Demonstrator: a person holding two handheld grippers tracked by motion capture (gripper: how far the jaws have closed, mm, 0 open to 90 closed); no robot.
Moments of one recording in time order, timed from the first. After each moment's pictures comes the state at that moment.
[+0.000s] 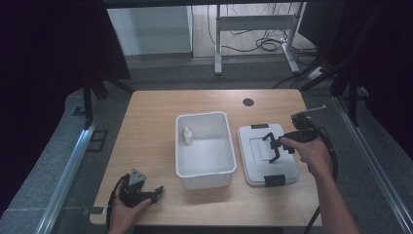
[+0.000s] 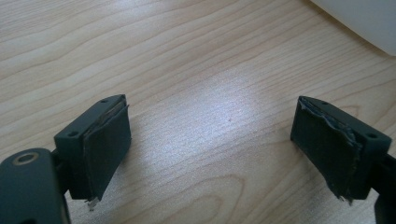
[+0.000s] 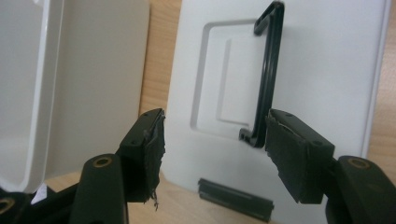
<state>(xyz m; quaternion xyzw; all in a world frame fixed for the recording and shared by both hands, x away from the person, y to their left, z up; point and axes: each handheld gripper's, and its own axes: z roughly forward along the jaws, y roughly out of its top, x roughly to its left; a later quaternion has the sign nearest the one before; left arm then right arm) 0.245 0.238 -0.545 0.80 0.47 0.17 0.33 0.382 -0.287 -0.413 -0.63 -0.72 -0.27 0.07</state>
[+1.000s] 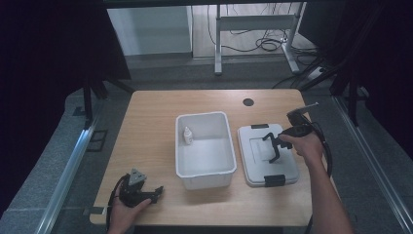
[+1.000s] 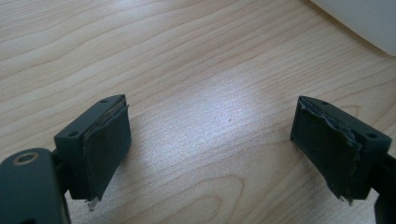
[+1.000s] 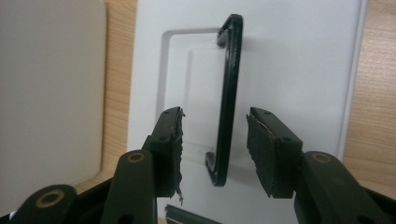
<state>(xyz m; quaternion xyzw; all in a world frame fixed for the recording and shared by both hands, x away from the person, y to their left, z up) 0.245 0.238 -0.545 0.80 0.47 0.17 0.33 0.416 -0.290 -0.438 -0.65 -0.73 -0.22 0.08</state>
